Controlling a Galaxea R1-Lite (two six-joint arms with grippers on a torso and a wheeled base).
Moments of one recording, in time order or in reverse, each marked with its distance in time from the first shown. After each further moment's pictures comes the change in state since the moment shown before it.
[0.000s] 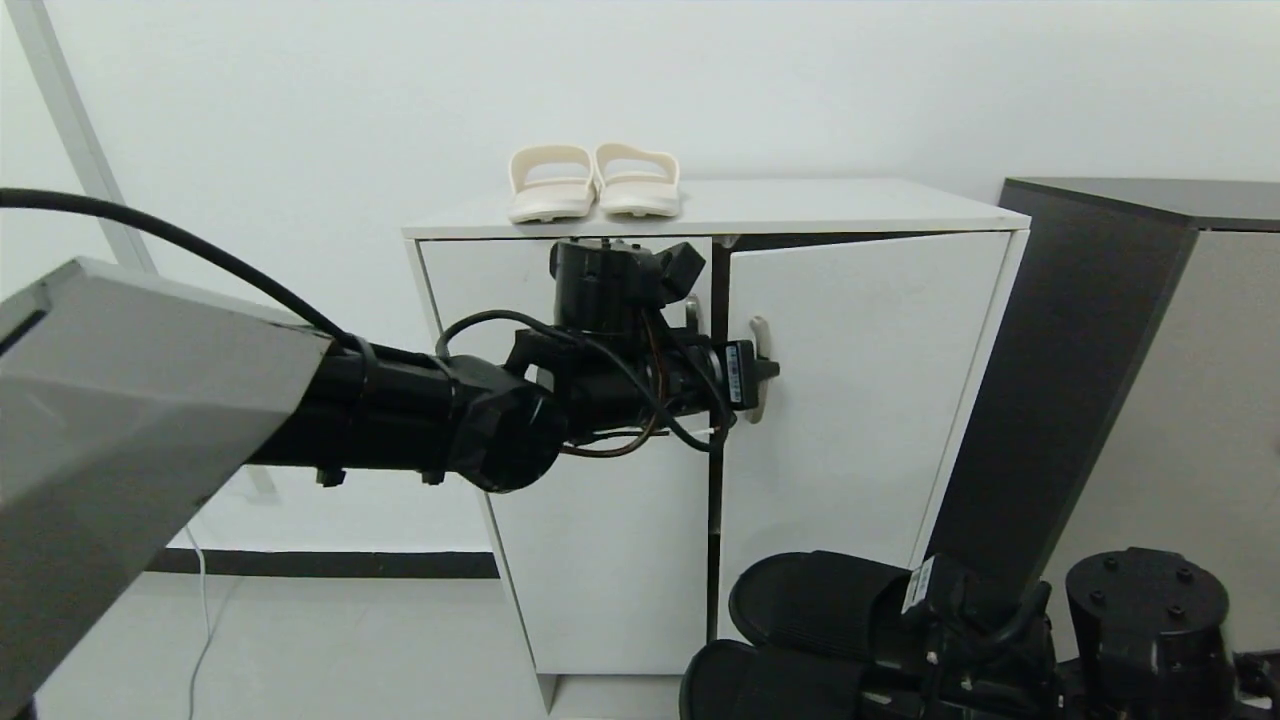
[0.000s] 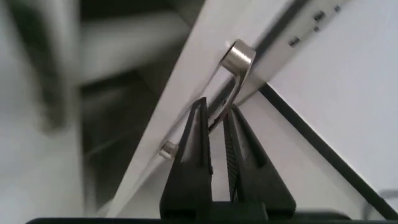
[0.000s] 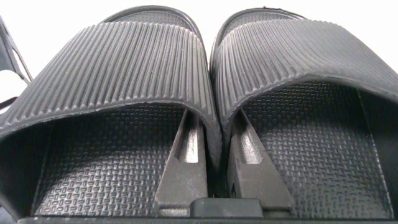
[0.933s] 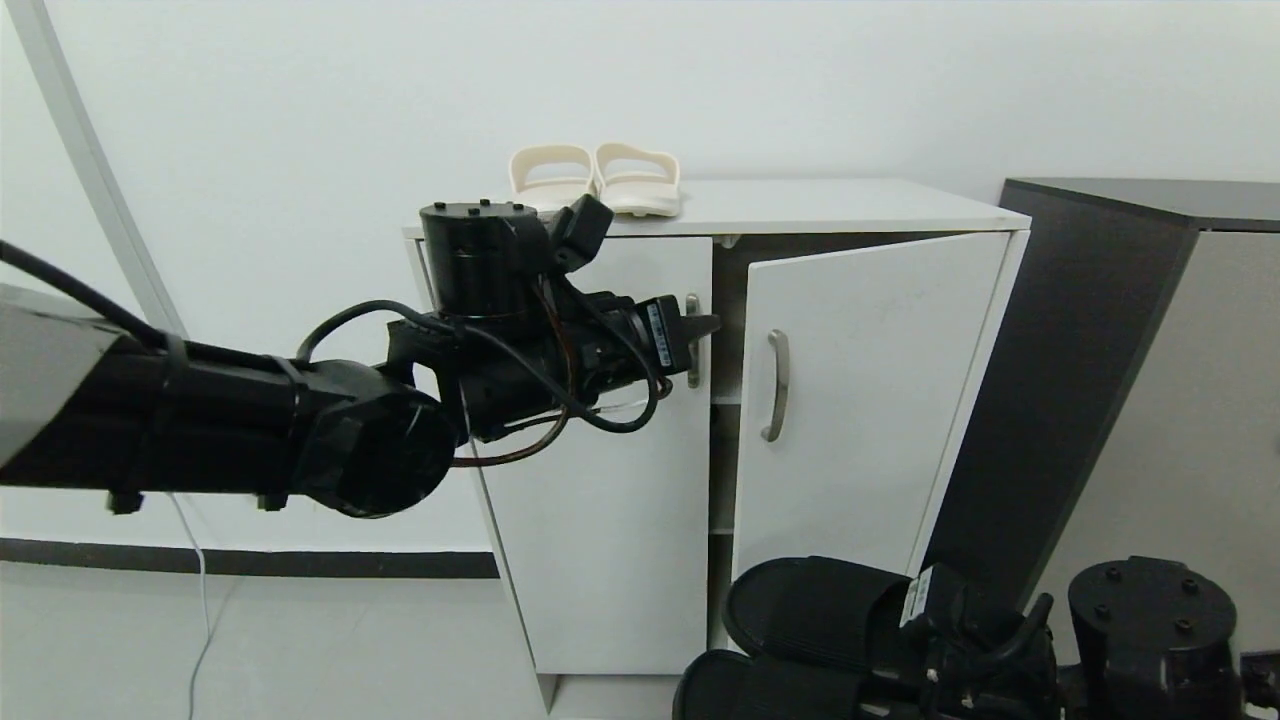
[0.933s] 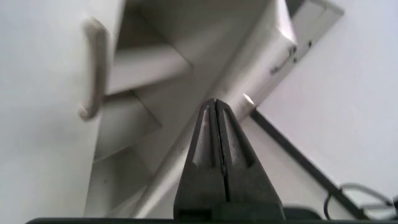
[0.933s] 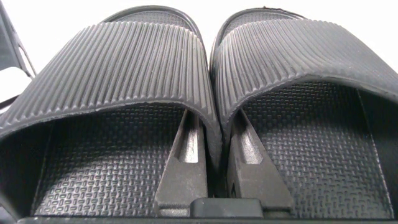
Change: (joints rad) left arm 0.074 -0.163 0.197 -0.183 0.000 -0.072; right arm 0.031 -0.011 0.005 0.000 -0.014 -0.002
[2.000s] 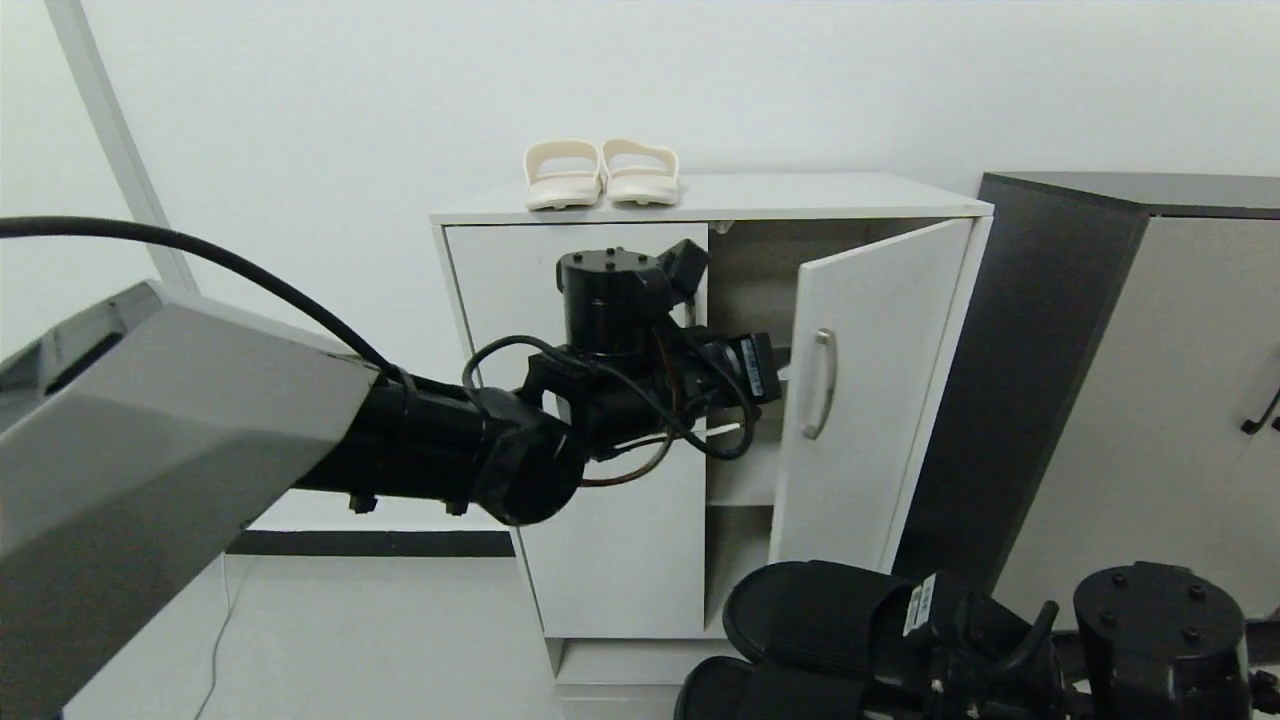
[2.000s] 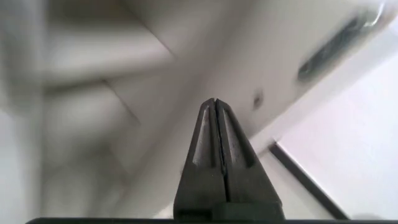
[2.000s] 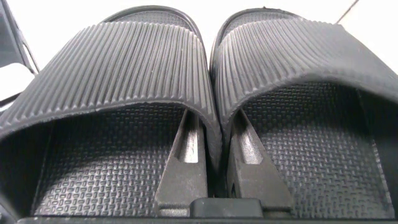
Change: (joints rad) left arm -0.123 0.190 -0.136 -0.062 0.000 -0.039; right arm 0.007 -0.005 0.010 0.000 0.003 -0.012
